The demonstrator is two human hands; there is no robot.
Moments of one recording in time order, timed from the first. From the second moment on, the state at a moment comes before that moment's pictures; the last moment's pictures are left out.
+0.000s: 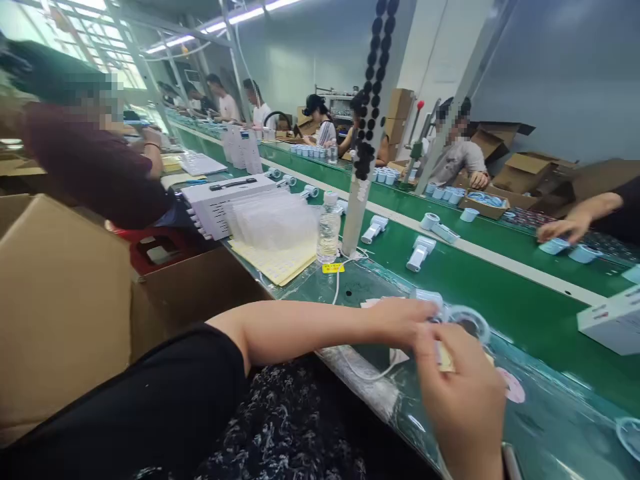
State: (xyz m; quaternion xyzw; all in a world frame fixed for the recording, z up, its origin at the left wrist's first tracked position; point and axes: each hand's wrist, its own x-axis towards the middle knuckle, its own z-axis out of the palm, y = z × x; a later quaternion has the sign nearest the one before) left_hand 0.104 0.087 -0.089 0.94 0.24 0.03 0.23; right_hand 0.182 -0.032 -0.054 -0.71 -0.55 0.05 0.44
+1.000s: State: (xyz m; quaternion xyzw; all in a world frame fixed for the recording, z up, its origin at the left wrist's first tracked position) left_hand 0.146 0.138 -0.142 0.60 0.40 0.32 0.61; right_hand 0.332 0.009 -0.142 -0.85 -0.49 -0.02 0.17
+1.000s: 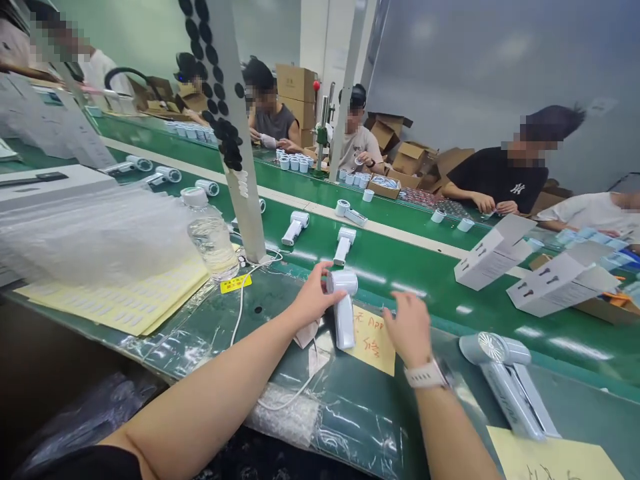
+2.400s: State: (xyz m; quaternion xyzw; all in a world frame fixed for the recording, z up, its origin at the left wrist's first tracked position) left_hand 0.123 0.160 -0.114 0.24 0.20 0.45 0.83; right_hand 0.227 0.040 -0.126 -0.65 -0.39 0.53 0.39
